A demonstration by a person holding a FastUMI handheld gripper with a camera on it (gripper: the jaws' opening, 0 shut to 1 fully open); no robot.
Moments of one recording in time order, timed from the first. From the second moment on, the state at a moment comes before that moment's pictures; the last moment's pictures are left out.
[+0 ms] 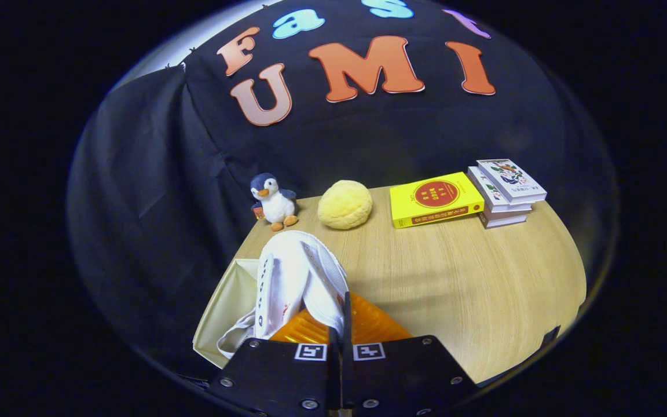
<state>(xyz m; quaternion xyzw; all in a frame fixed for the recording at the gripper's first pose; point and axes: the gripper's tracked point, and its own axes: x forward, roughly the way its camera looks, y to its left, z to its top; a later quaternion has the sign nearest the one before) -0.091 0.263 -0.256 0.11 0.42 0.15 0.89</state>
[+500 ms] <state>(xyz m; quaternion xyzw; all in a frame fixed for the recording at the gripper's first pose) -0.129 0.344 -0.308 0.10 0.51 0.10 0.85</state>
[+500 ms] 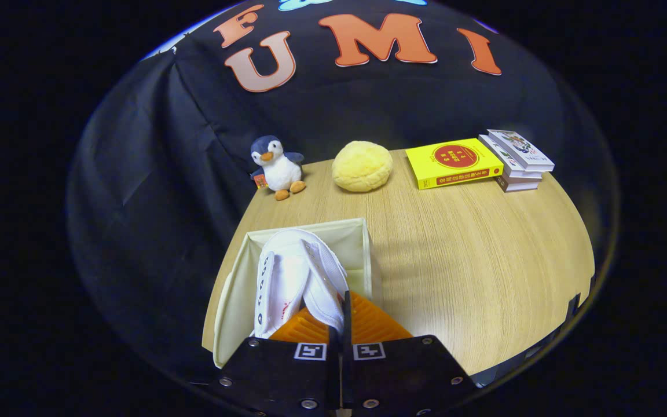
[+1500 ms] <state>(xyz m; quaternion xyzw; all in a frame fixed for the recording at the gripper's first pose) -0.101 0.353 -0.282 0.11 0.47 0.13 0.86</state>
